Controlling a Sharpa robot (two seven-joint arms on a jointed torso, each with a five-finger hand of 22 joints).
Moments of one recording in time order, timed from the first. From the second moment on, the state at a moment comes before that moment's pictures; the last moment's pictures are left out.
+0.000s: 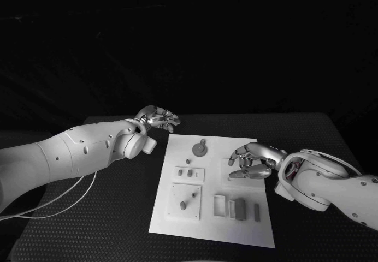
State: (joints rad) left arm 1.26 -0.71 -0.15 1.16 -0.30 -0.31 0.19; left_hand 1.11 -0.13 0.54 -0.24 0.07 0.86 0.19 0.26 0.53 1.16 0.13 0.07 0.31 0.96 0.04 0.80 0.44 0.01 1.04 -0.06 0.08 1.15; right arm 1.19 -0.88 -0.13 1.63 -1.21 -0.21 -0.07; right_hand 1.06 -0.19 0.58 -0.15 0.05 0.86 0.14 0.37 0.52 1.06 0.06 0.98 1.06 1.08 -0.06 1.32 0.97 0.26 0.98 0.07 0.84 1.31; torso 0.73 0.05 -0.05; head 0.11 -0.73
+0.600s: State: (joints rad) left arm 1.26 -0.72 -0.15 1.16 -0.30 -0.31 0.19; left_hand 1.11 -0.13 0.54 -0.24 0.07 0.86 0.19 0.26 0.53 1.16 0.13 0.07 0.31 0.96 0.04 0.80 0.44 0.01 1.04 -0.06 0.08 1.15; right arm 1.19 -0.96 -0.19 1.72 -1.05 0.12 -0.39; right_hand 0.73 -0.19 0.54 0.11 0.05 0.89 0.11 0.40 0.61 1.09 0.03 1.23 1.13 1.16 -0.10 1.51 1.00 0.23 1.07 -0.02 0.94 1.31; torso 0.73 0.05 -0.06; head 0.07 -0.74
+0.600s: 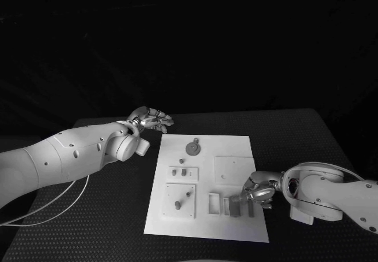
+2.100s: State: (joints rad) left arm 1.26 -0.73 -0.15 1.18 -0.30 -0.31 0.19; left_hand 1.11 -0.13 0.54 -0.24 0.07 0.86 0.19 0.26 0.53 1.16 0.13 0.07 0.31 0.96 0.04 0.80 0.44 0.01 1.04 -0.06 0.08 1.15; right arm 1.15 -0.88 -0.20 1.68 -1.10 0.05 -0.47; right_hand 0.84 -0.01 0.41 -0.21 0.04 1.00 0.07 0.36 0.62 1.06 -0.02 1.25 1.09 1.20 -0.12 1.54 0.98 0.23 1.06 -0.03 0.96 1.31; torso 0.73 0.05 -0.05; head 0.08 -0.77
